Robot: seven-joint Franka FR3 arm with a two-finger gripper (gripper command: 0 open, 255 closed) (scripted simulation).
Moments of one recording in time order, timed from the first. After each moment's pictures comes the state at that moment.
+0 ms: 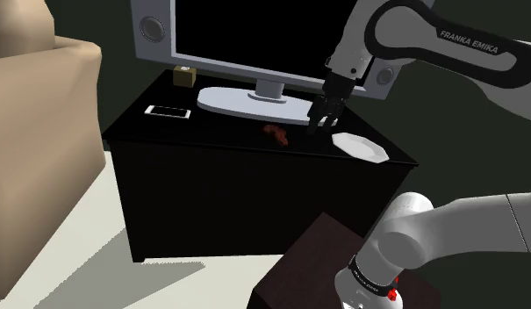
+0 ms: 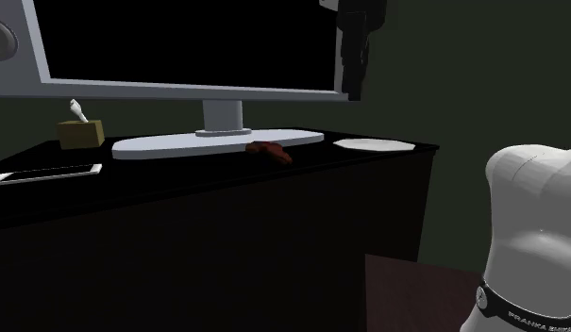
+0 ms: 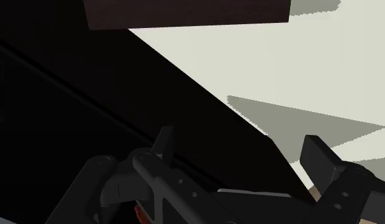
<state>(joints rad) 0.00 -0.78 -0.01 -2.27 0.10 1.53 0.06</state>
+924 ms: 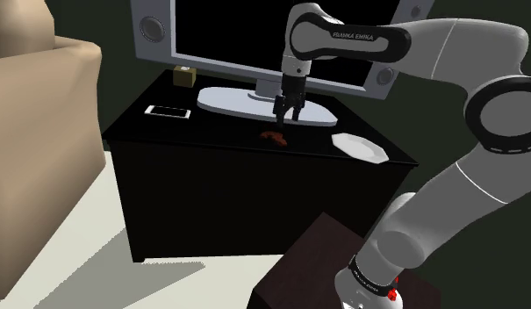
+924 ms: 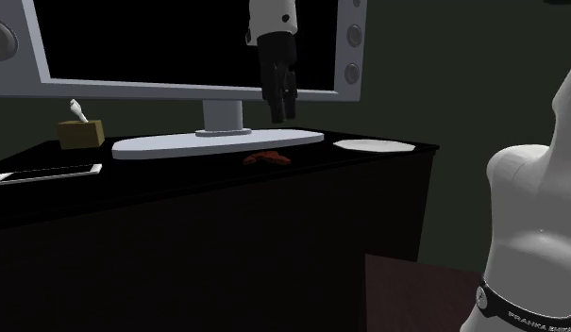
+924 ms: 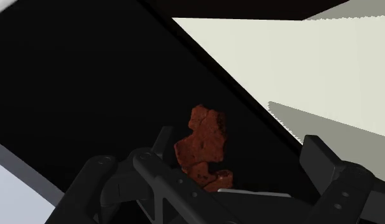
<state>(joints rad) -0.02 -0.26 -0.03 -1.95 -0.05 1.58 -0.04</state>
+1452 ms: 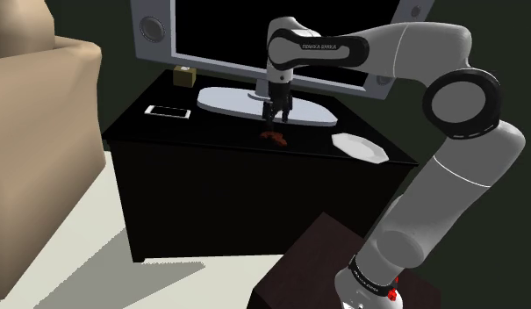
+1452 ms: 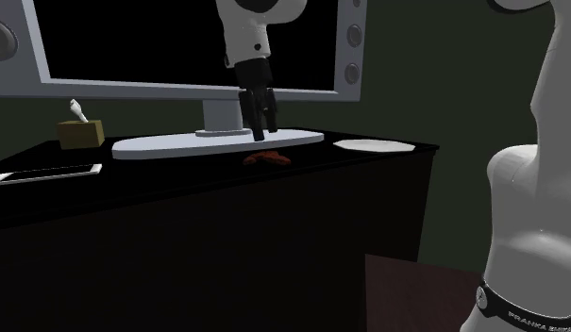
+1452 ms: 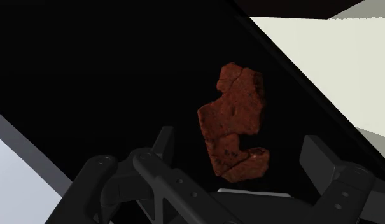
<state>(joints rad) -0.03 -0.06 -0.03 -1.82 -0.11 1.60 -0.07</state>
